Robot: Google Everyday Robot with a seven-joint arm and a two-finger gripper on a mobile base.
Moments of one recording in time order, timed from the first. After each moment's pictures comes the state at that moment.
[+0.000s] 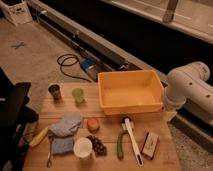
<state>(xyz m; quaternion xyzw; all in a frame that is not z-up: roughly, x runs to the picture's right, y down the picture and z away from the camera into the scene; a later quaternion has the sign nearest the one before) 0.291 0.107 0.682 -0.28 0.02 0.03 0.96</state>
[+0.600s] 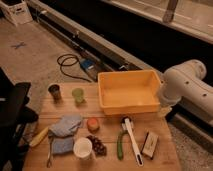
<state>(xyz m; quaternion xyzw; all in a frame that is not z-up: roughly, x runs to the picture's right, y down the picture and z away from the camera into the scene) 0.248 0.077 0.686 -0.23 -0.01 0.01 0.97</state>
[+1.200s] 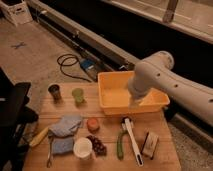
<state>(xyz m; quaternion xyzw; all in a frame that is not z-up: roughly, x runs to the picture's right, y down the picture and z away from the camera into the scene) 0.098 0.045 0.681 -0.21 -0.11 -0.08 0.97</state>
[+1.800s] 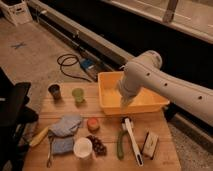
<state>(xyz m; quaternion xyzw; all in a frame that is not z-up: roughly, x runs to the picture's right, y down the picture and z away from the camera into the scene) 0.083 0.045 0.680 -0.21 -0.13 -0.10 0.97</state>
